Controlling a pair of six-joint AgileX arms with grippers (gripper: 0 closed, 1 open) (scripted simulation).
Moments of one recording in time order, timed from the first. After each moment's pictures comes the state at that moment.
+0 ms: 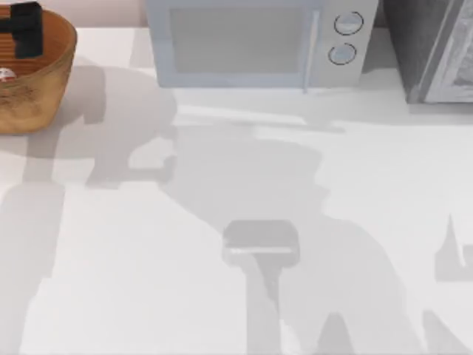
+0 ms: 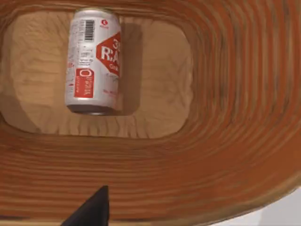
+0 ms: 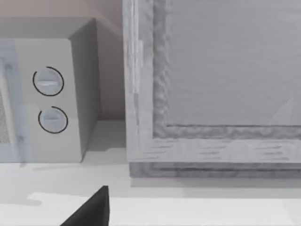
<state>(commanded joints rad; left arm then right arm) 0.06 1.85 1.62 -0.82 0.11 0.00 0.00 0.00 0.00 0.00 0.00 0.00</state>
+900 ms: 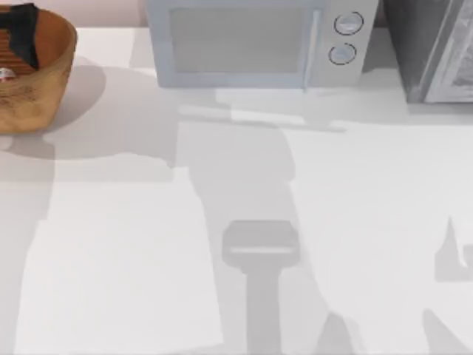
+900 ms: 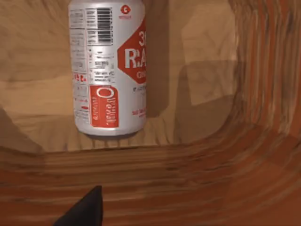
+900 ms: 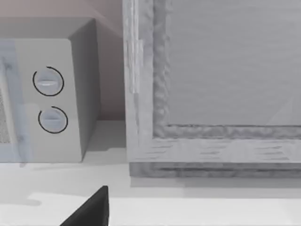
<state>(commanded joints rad) 0.15 2.59 2.44 -1.36 0.12 0.14 0.00 0.00 0.00 0.00 0.00 0.00</state>
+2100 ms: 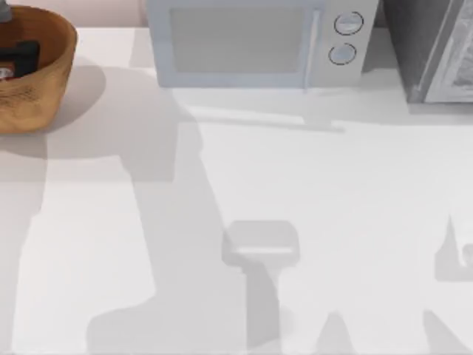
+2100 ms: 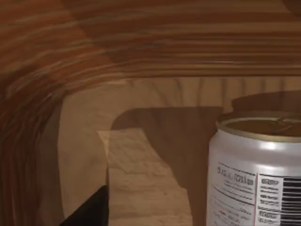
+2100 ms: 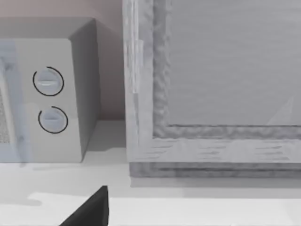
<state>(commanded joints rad) 0.15 2.65 2.50 -1.23 0.12 0.17 0.00 0.00 0.00 0.00 0.00 0.00</state>
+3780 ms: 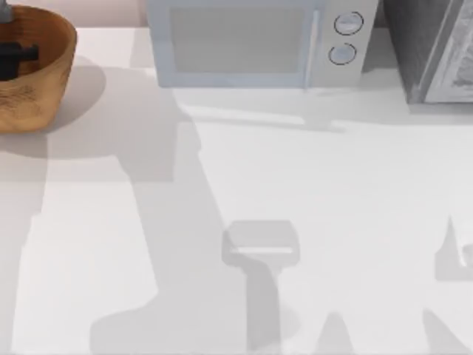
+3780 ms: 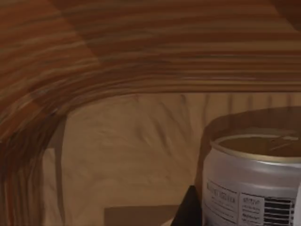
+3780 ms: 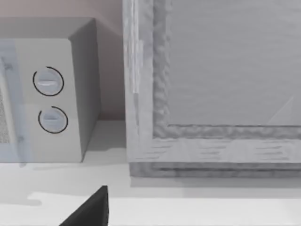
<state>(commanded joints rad) 0.15 2.67 2.46 -1.18 0.12 0.17 0.00 0.00 0.00 0.00 0.00 0.00</state>
